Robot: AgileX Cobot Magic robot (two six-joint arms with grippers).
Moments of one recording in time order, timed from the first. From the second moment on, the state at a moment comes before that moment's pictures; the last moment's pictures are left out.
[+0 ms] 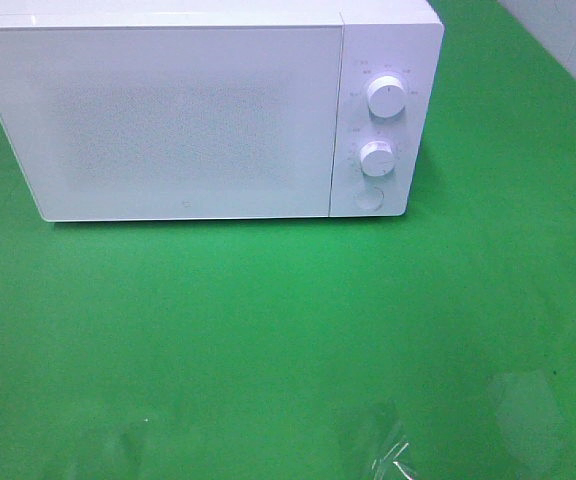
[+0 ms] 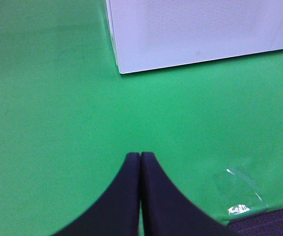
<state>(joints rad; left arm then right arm) -0.17 0.00 -0.50 -0.03 1.06 0.08 0.03 0.85 -0.49 0.11 0.17 -0.09</state>
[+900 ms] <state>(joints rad) -0.17 0.00 -0.50 -0.03 1.06 0.08 0.34 1.55 -0.49 0.12 -0.54 -0.01</state>
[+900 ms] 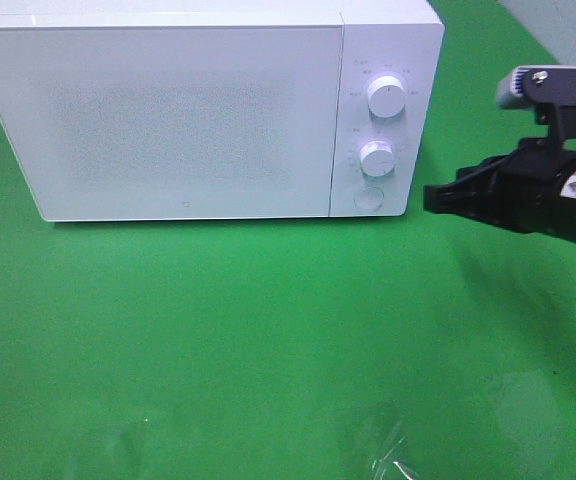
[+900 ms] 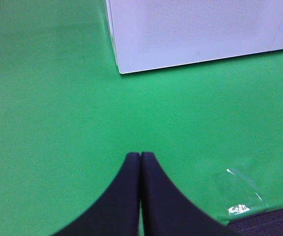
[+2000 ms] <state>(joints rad) -0.17 0.00 -0.50 -0.03 1.06 0.08 0.51 2.00 -0.76 0.24 -0.77 0.72</state>
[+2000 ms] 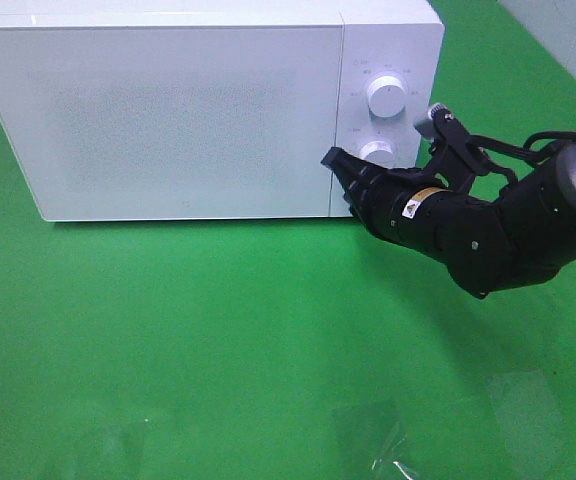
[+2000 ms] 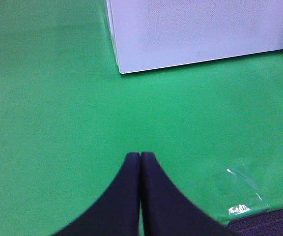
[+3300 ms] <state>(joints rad) -0.17 0.00 -0.50 -0.02 1.06 0.08 0.49 2.16 -0.89 0.39 -0.78 1.00</state>
